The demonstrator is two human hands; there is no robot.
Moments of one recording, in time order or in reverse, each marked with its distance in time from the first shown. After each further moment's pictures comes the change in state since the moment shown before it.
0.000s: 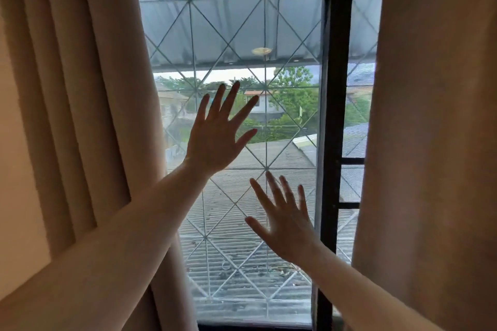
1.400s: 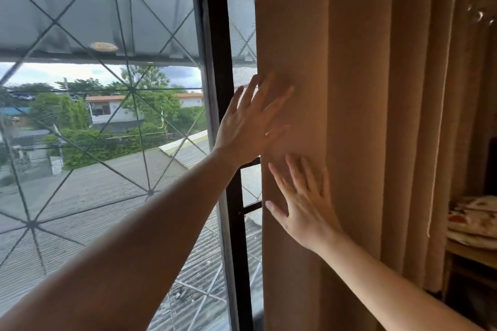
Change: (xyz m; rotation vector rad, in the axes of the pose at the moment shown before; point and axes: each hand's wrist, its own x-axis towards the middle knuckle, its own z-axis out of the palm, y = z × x) left_hand 0.122 0.213 0.074 -0.638 0.279 0.306; right_hand -0.072 0.125 -0.086 -0.547 0.156 0.555
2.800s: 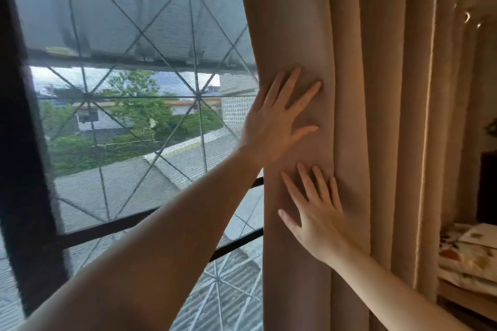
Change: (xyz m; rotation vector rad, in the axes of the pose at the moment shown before) left_hand 0.193 0.158 0.262 -0.039 0.094 0.058; right_hand 0.089 0.310 0.113 -0.046 0.064 0.025
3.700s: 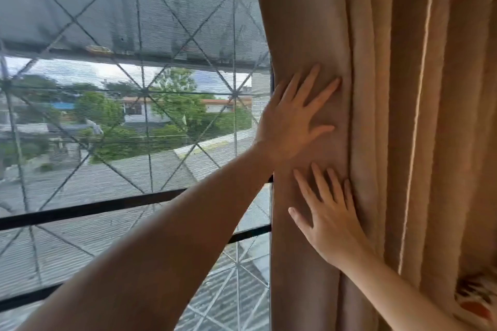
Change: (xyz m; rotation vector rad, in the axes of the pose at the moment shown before) left_hand 0.093 0.114 0.126 0.094 0.032 -0.040; right_hand 0.033 0.195 0.040 0.111 -0.019 -0.063
